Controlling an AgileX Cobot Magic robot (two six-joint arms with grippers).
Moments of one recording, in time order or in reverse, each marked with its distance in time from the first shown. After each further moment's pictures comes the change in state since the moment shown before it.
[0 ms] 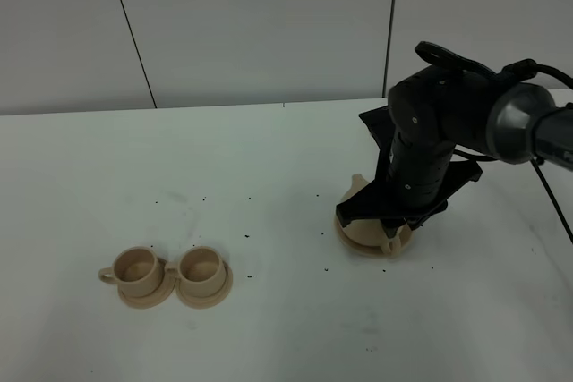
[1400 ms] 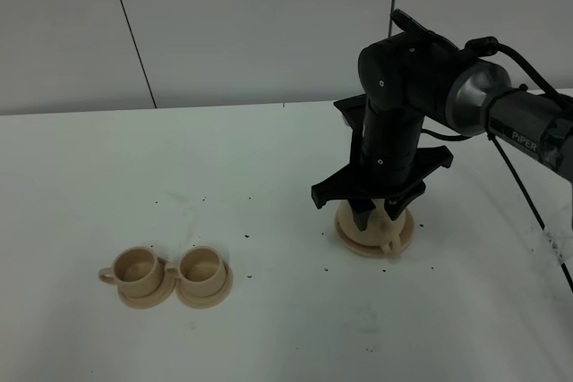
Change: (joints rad) left arm 0.000 0.000 0.000 0.000 0.000 0.000; right arm 0.000 0.152 -0.292 0.095 0.220 -0.053
